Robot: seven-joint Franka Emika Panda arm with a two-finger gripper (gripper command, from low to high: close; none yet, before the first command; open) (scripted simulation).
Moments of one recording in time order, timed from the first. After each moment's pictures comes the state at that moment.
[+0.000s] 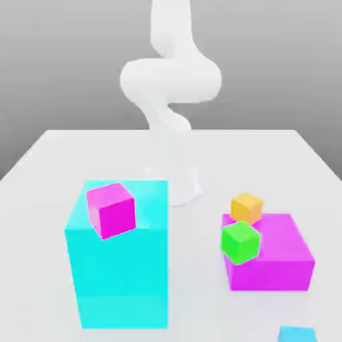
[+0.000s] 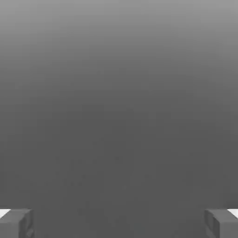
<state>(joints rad) 0.06 -0.71 -0.04 -2.29 0.03 2.32 0.70</state>
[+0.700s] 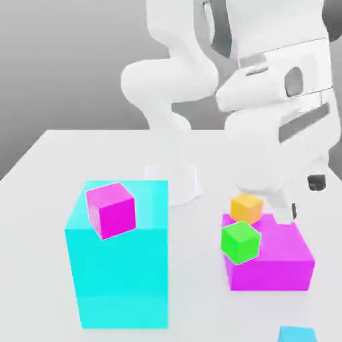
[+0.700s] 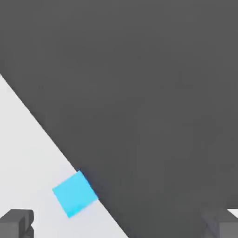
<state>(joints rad) 0.39 0.06 -0.12 -2.20 0.25 2.47 -0.12</state>
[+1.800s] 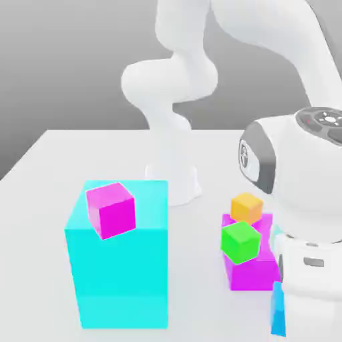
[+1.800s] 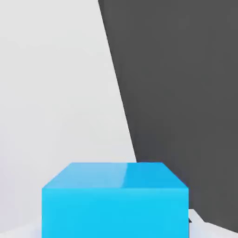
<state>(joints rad) 0.39 0.26 -0.15 -2.18 0.15 2.41 -0.27</state>
